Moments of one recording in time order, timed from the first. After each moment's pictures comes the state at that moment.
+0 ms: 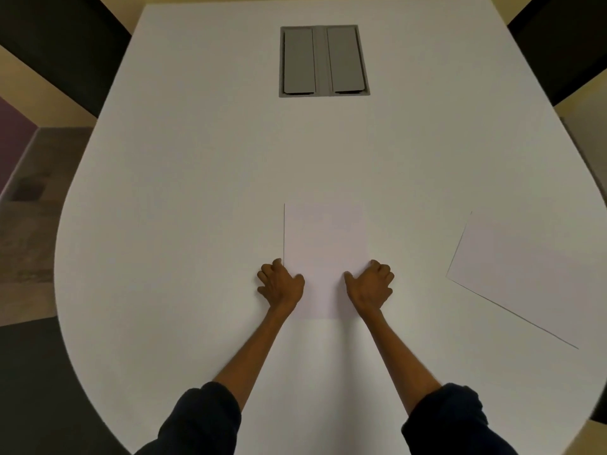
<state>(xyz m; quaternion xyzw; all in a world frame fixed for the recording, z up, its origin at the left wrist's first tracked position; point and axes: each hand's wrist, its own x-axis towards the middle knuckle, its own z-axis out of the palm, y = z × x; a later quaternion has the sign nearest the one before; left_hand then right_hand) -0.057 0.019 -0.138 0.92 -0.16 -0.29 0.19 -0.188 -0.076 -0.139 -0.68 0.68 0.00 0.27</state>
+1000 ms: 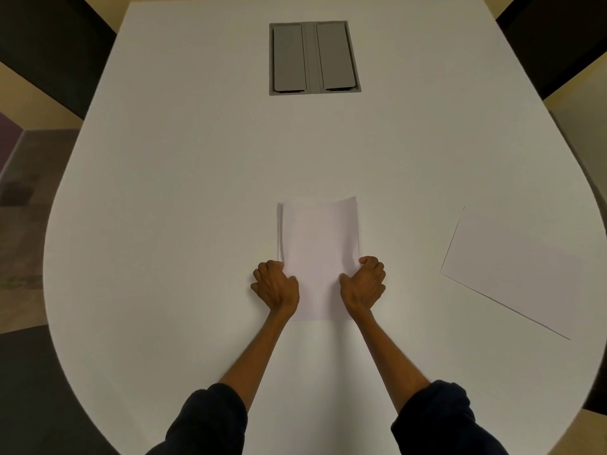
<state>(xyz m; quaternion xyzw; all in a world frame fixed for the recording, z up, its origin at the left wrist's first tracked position) -0.064 0.018 -0.148 0.95 -0.16 -0.19 0.20 -0.183 -0.070 -0.139 -0.65 0.70 -0.11 0.29</state>
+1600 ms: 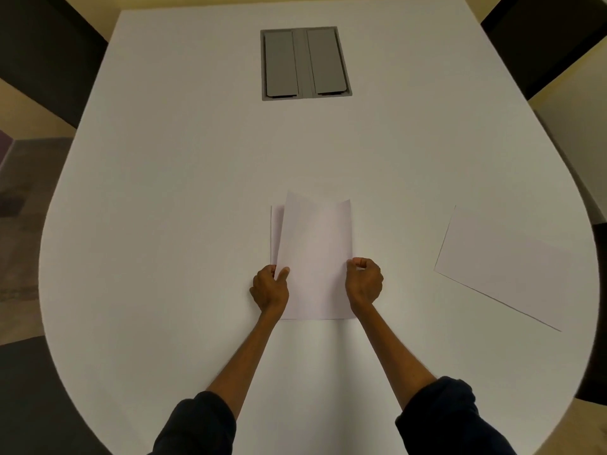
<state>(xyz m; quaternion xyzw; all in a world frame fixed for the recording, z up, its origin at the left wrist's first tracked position) -0.053 0.025 -0.140 0.89 -0.10 -0.27 0.36 -0.185 -0.081 -0.136 -0.50 0.73 -0.23 0.41</state>
